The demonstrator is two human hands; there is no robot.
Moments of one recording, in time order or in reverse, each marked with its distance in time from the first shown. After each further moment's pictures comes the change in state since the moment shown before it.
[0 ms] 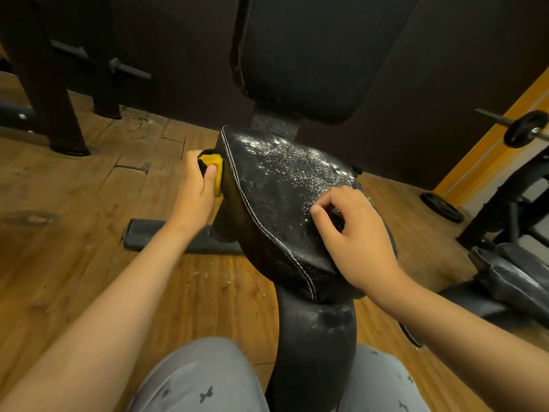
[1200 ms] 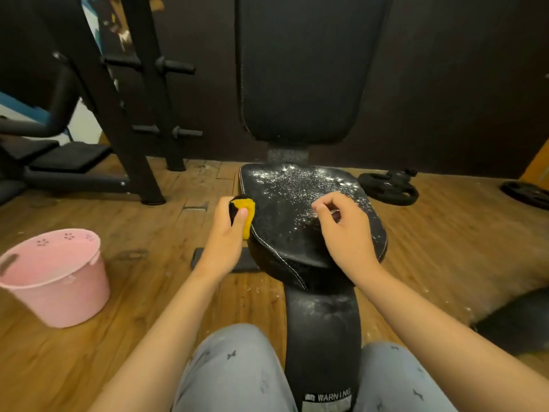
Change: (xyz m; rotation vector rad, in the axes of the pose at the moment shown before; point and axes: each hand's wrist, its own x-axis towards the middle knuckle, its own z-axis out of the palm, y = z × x) left_hand -0.066 0.105 -0.012 0.054 -0.087 -0.147; right_hand -0.002 0.006 -0.006 0.548 0.167 0.124
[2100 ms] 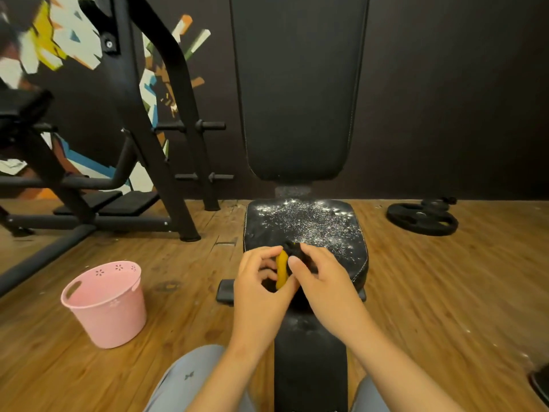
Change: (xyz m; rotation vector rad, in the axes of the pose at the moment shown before) left_hand -0.101 0.086 0.070 -0.035 0.241 0.196; right_hand -0.060 -0.028 -0.044 0.226 -0.270 0.071
